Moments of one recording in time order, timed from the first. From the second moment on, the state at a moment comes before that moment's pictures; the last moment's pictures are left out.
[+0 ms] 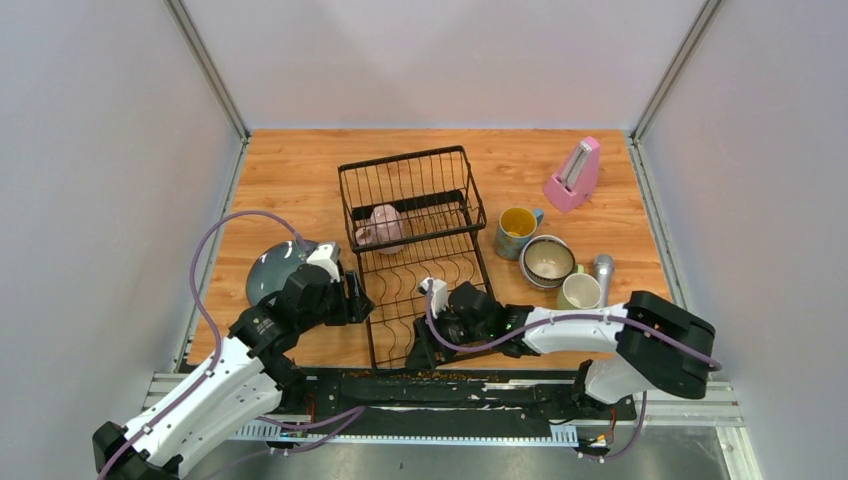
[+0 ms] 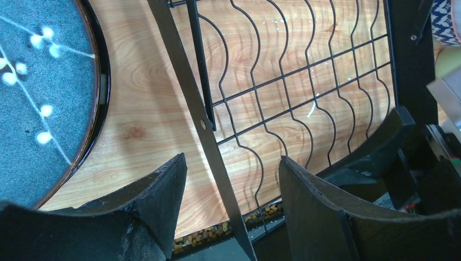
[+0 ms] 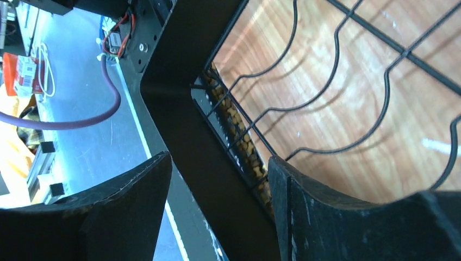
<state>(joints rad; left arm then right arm) -0.65 0.61 0.50 -0.60 -0.05 -0.66 1.10 1.45 0.55 0.32 -0.39 0.62</state>
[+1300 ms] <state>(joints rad) -0.65 0.56 0.51 -0.50 0.05 -0.65 0.98 0.49 0.71 -0.47 0.80 0.69</state>
